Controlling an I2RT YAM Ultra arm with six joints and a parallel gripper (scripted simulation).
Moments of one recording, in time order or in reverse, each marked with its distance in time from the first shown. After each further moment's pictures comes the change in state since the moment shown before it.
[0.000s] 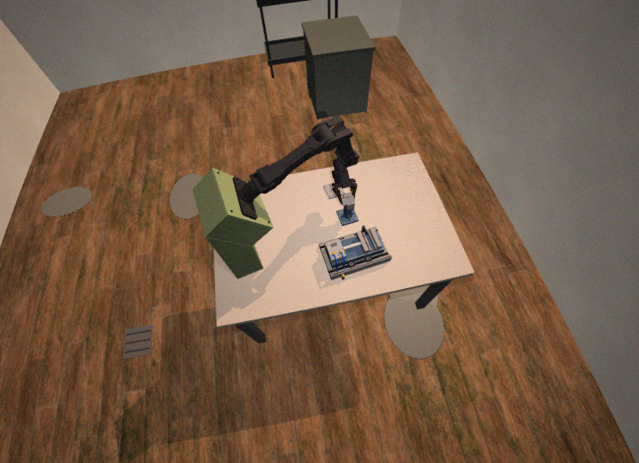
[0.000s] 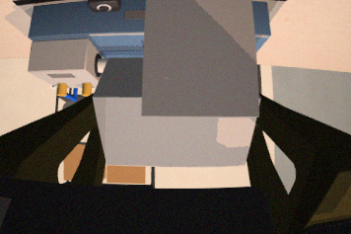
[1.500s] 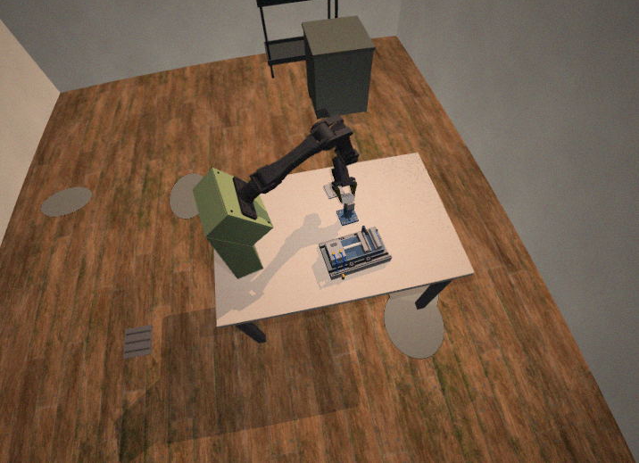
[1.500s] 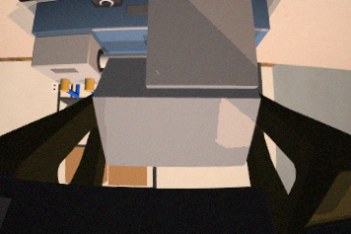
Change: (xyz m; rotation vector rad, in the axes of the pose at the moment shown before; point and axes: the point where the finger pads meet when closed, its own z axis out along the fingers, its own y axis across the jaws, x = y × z) arm 0.005 0.001 -0.008 0.001 -0.012 0.008
